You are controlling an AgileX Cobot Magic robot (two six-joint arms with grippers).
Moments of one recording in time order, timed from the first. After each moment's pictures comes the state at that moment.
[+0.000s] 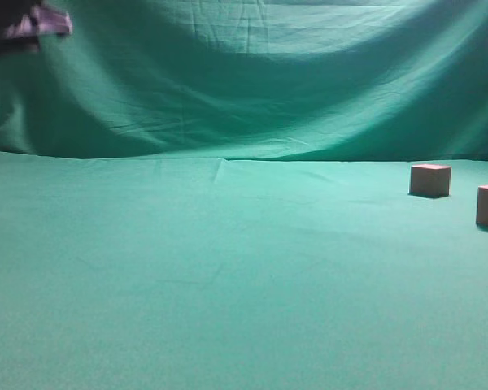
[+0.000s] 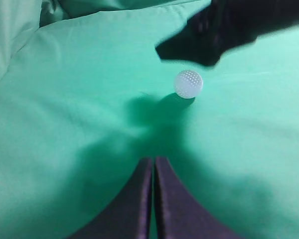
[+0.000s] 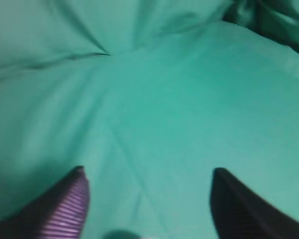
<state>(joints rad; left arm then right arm) -0.04 -0.02 0.01 0.32 0.39 -0.08 0.94 2.35 -2.12 0.79 0.38 -0.83</state>
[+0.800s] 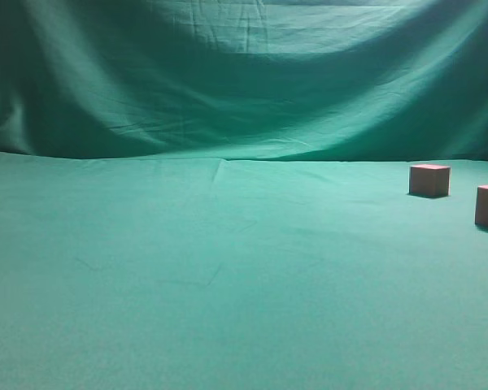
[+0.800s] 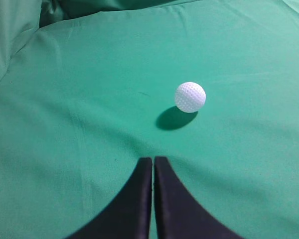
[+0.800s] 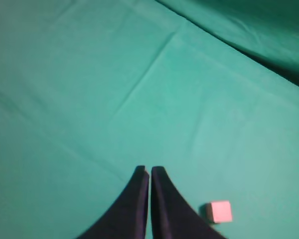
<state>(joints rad) -0.04 -0.02 0.01 0.32 0.39 -0.08 0.60 1.67 -1.96 -0.09 1.26 -0.04</state>
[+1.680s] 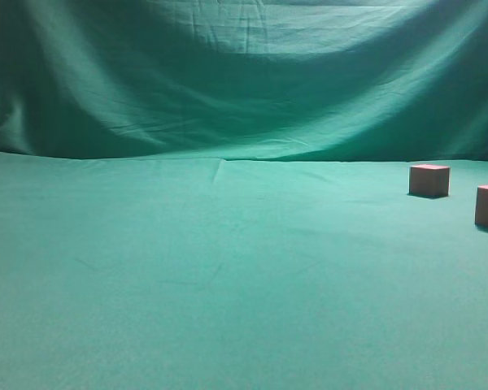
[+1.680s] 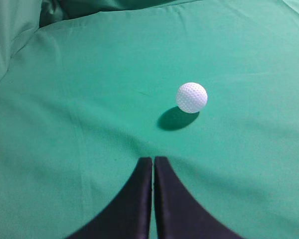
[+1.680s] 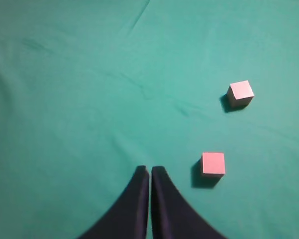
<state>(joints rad) -0.04 -0.02 0.01 0.32 0.39 -0.08 0.55 0.81 -0.90 0.03 0.92 0.06</state>
